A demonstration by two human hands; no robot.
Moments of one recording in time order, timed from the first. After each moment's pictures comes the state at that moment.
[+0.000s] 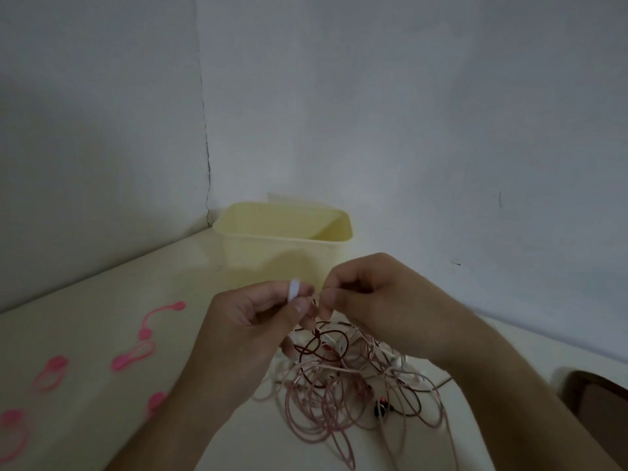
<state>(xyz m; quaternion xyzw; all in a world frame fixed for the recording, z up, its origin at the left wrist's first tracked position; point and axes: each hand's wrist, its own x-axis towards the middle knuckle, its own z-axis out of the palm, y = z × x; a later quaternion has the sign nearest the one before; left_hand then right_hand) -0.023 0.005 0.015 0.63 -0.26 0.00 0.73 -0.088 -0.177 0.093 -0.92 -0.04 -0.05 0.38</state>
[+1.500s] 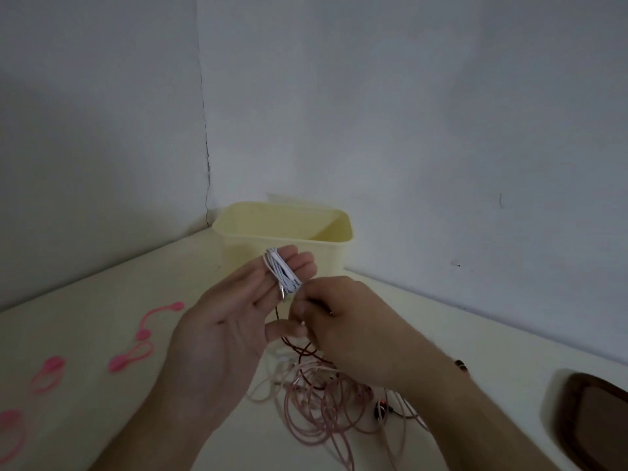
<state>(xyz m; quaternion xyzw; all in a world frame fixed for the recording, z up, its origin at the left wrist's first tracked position) -0.024 0.016 0.033 0.41 -0.24 -0.15 0.87 -0.076 -0.144 0.068 -0.94 -0.03 -0.07 0.32</state>
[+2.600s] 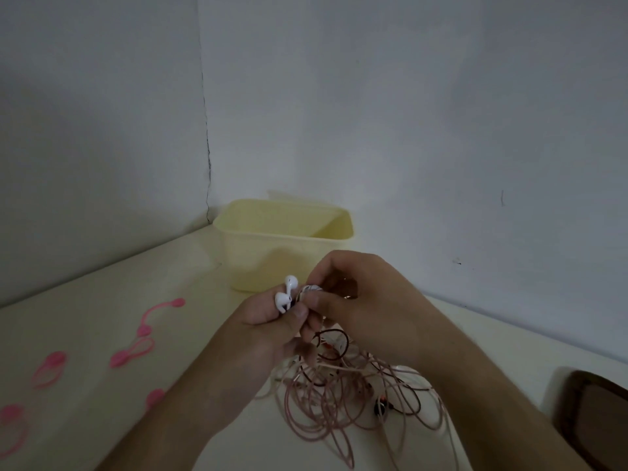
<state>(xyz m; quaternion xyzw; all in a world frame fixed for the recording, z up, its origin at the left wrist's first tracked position) -0.018 0.001 0.010 0.51 -0.31 -0.19 0.78 -0.079 -0.162 0.076 -0.89 -0.05 -0.10 0.43</state>
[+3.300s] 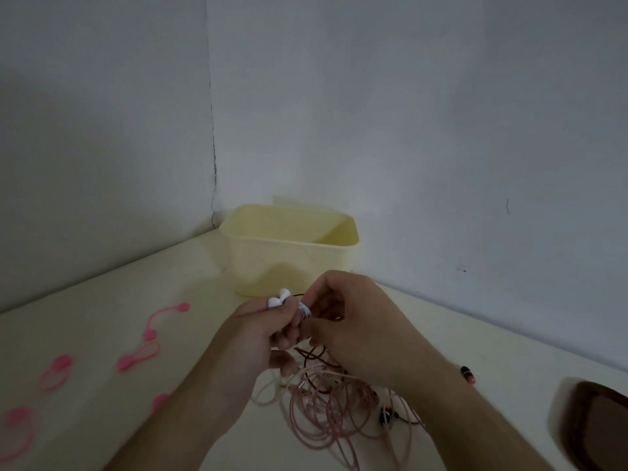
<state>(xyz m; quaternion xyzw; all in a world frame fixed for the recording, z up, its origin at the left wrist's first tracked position) -0.014 0.007 0.014 0.59 -0.18 -0.16 0.77 -0.068 -0.149 0.053 -0.90 0.00 -0.11 0.41</state>
